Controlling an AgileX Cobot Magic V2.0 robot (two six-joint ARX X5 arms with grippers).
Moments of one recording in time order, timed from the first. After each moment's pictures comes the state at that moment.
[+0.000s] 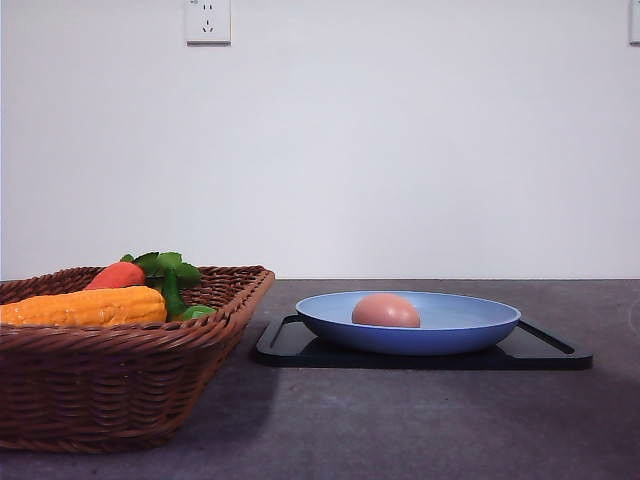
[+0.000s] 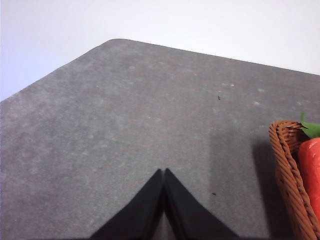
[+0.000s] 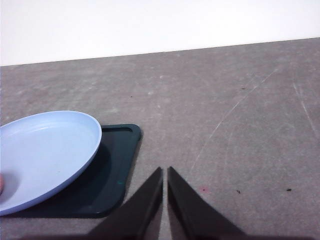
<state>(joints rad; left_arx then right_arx) 0.06 0.01 0.04 -0.22 -0.15 -0.15 0.01 0.05 0.02 -0.11 -0.10 0.15</state>
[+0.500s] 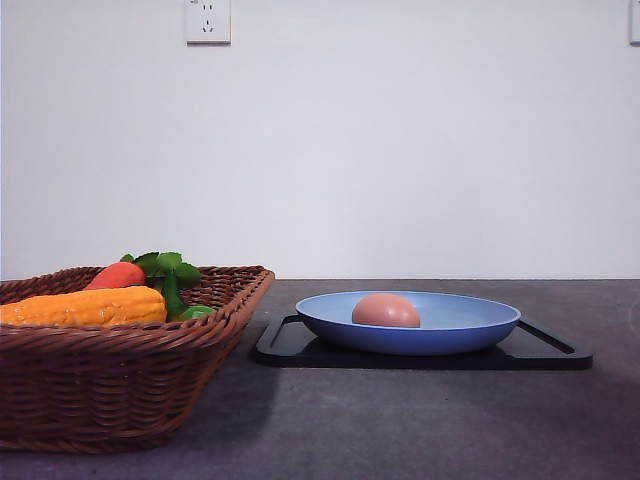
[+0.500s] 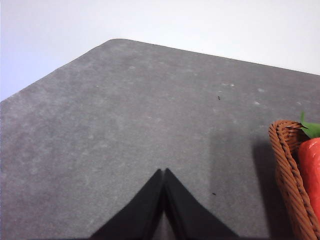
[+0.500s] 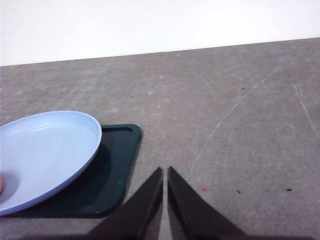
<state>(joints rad) 0.06 0.01 0.04 -0.22 -0.15 -0.15 0.01 0.05 0.02 -0.11 -0.10 0.15</state>
